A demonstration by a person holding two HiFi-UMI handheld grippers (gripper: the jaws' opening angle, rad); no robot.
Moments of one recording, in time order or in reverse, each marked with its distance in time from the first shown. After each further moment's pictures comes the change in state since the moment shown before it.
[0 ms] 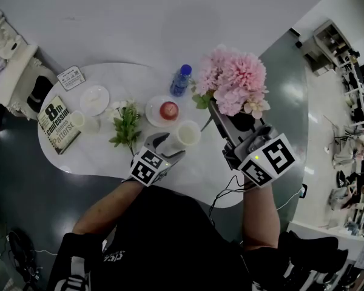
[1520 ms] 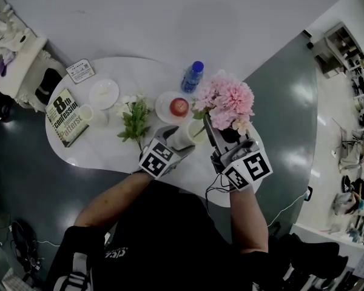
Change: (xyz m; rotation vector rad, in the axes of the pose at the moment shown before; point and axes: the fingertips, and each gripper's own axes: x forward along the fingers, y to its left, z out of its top) left arm 0.011 0.018 0.000 0.022 -0.001 0.022; right arm 0.010 0.013 -0.088 0.092 -0.072 -0.053
